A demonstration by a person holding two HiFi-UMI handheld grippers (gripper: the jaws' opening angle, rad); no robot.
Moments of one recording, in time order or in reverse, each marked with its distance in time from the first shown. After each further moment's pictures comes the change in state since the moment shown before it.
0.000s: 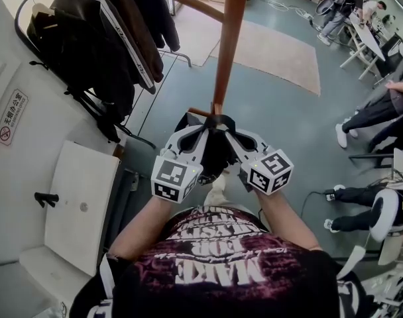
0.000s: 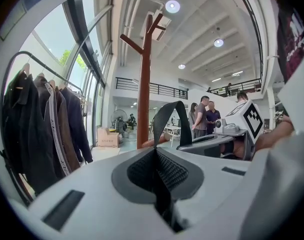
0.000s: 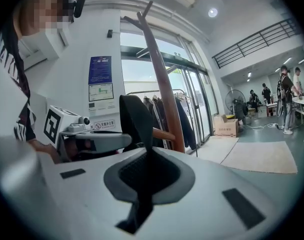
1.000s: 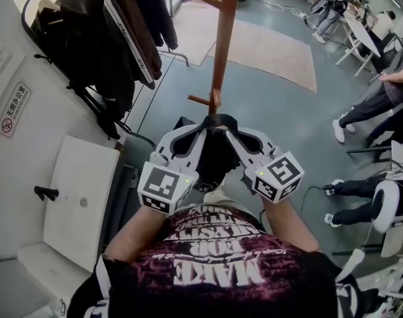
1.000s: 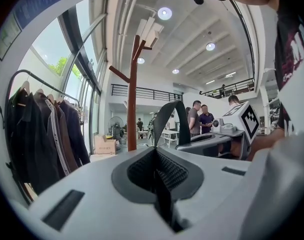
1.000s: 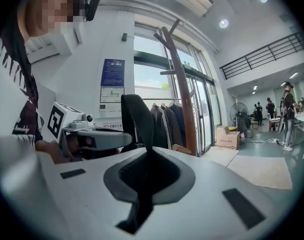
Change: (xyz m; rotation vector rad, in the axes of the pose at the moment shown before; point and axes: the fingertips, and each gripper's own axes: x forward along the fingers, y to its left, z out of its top) left arm -0.072 -0.039 0.046 0.052 -0.061 -0.034; right arm -0.049 0.069 0.039 -0.112 -0.053 0.009
